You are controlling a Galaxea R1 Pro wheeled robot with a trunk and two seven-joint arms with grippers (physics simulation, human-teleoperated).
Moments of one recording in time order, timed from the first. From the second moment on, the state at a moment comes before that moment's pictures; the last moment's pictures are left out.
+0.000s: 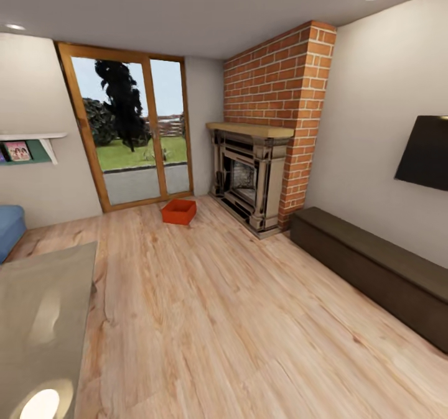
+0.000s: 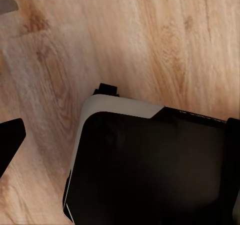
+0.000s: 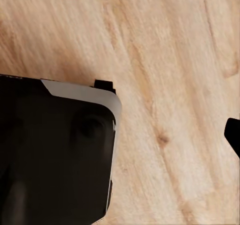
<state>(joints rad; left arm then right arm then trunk) -0.27 0.00 -0.02 0.00 0.27 0.01 0.04 -0.23 -0.03 0.24 0.03 -0.09 -0.07 -0.03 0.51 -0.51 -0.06</state>
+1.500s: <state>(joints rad) -0.27 0.00 -0.02 0.00 0.27 0.01 0.04 -0.23 -0.02 0.24 0.03 -0.08 -0.07 -0.03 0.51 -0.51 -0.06</state>
